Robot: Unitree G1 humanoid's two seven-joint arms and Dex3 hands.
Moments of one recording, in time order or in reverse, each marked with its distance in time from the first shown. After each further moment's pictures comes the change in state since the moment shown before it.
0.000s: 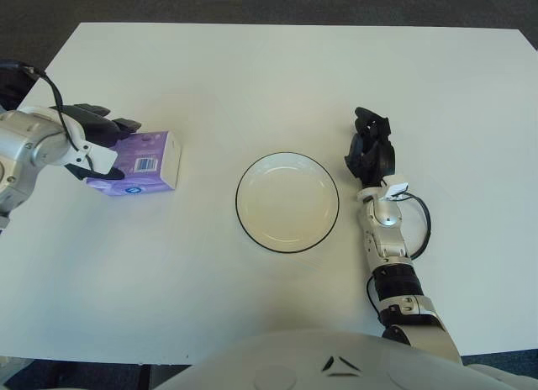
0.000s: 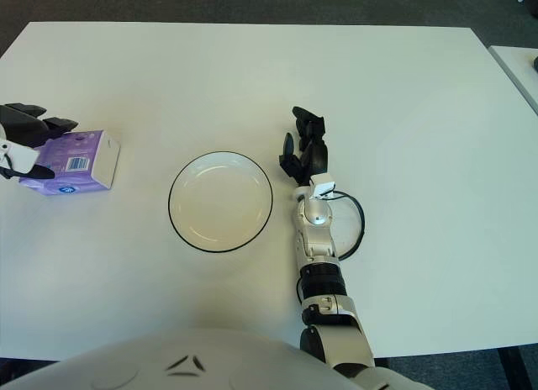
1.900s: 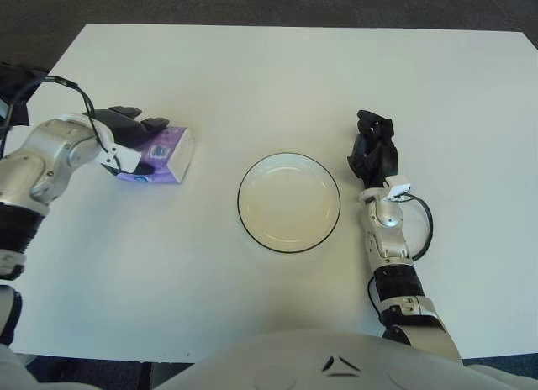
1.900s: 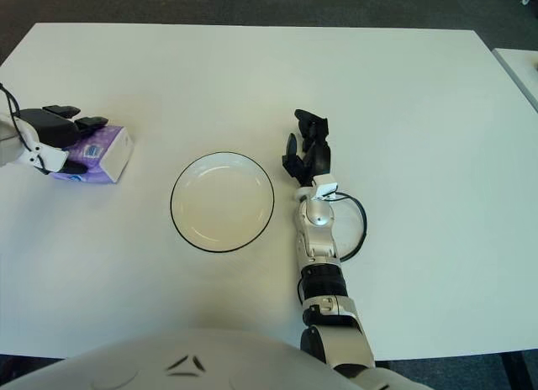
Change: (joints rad) left arm -0.155 -0.177 -0.161 0.286 0.065 -0.104 0.245; right arm 0.005 -0.001 -0.015 -0.002 0.002 0.000 -0.010
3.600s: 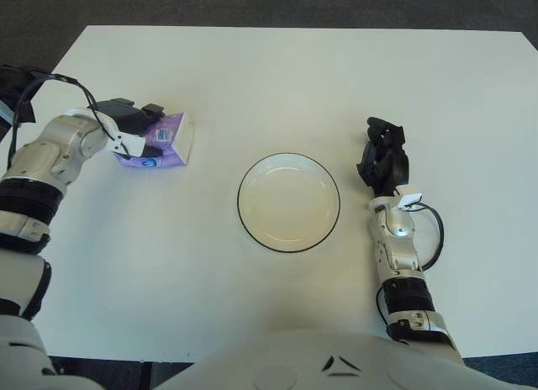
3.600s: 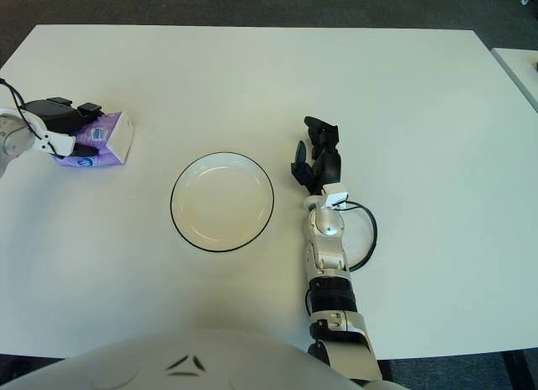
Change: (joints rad) left arm -0.150 -0.095 -0.118 0.332 -0.018 -0.036 0.266; right arm 0.083 -0.024 -0.008 -0.098 -0.002 0.038 0.005
